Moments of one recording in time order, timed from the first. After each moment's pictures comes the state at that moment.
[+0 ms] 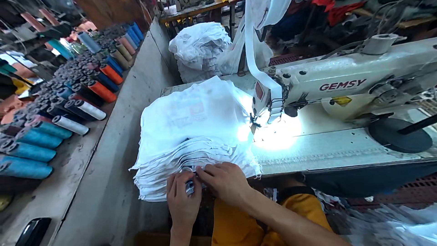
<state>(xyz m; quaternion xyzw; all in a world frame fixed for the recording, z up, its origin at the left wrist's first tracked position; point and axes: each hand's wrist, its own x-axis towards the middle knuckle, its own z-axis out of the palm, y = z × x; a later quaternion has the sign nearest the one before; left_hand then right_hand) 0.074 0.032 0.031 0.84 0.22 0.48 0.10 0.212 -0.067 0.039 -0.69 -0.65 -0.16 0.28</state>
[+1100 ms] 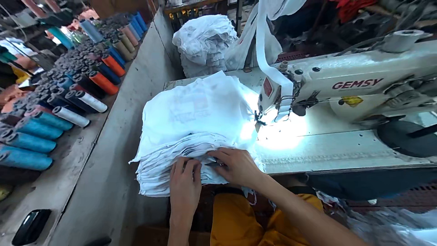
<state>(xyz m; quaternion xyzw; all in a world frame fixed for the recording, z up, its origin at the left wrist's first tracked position) 0.086 0.045 0.048 0.91 0.28 0.28 0.11 0.262 -0.068 0.029 -0.70 -0.62 -0.01 0.34</state>
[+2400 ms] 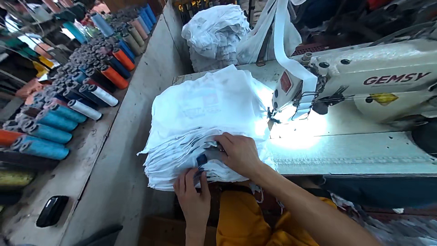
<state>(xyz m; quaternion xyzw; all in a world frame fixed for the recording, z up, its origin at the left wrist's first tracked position) 0.062 0.018 0.006 0.83 0.37 0.40 0.10 0.257 -0.030 0.049 -0.72 -0.59 -0.14 0.33</state>
